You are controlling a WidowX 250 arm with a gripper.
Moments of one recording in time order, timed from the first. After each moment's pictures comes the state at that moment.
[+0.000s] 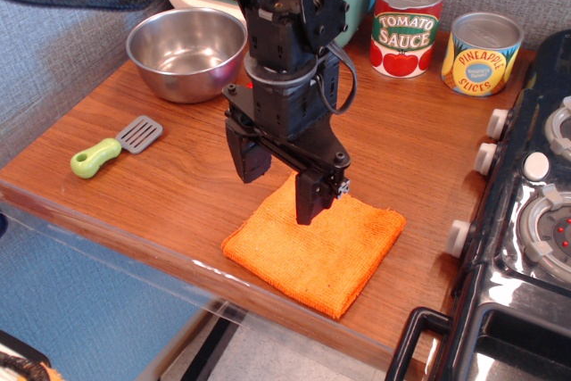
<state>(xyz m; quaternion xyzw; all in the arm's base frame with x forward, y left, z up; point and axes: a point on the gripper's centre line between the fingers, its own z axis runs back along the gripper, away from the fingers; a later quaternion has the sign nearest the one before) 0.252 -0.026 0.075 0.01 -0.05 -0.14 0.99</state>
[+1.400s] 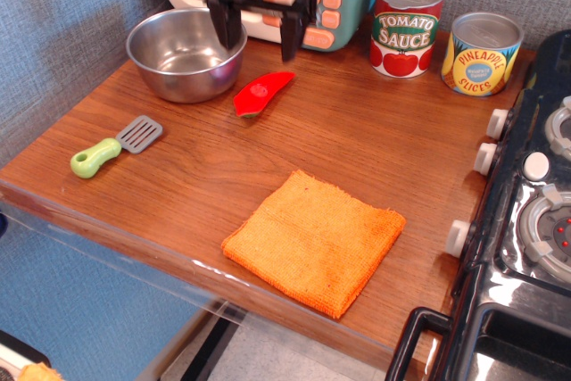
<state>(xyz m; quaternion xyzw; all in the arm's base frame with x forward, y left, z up) 0.386 0.079 0.091 0.02 -0.06 0.08 0.99</state>
